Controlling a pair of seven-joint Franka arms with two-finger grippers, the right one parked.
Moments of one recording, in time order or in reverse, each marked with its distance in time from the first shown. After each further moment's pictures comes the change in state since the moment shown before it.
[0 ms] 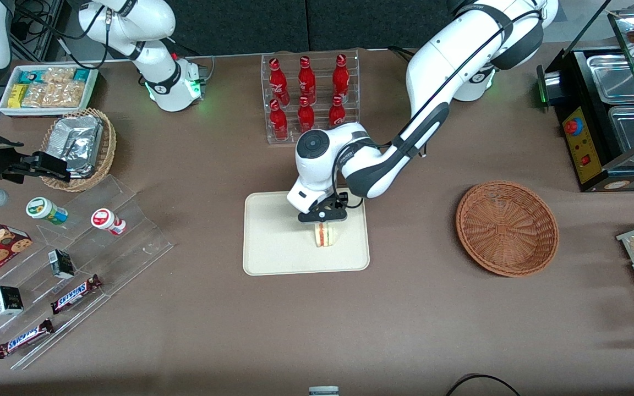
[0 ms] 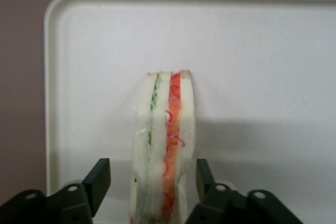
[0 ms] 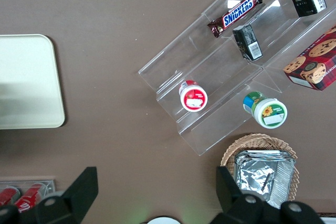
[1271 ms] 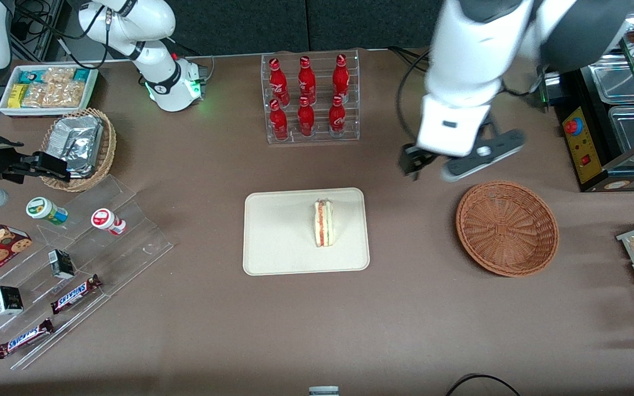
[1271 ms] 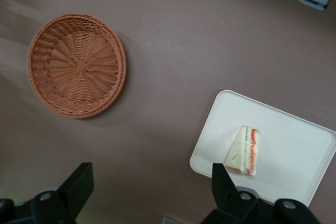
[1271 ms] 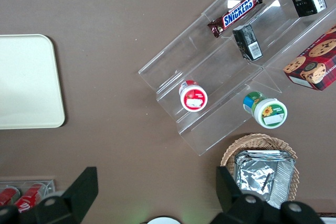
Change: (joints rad) arm 0.335 -0.556 0.005 0.214 -0.351 -0.680 0.239
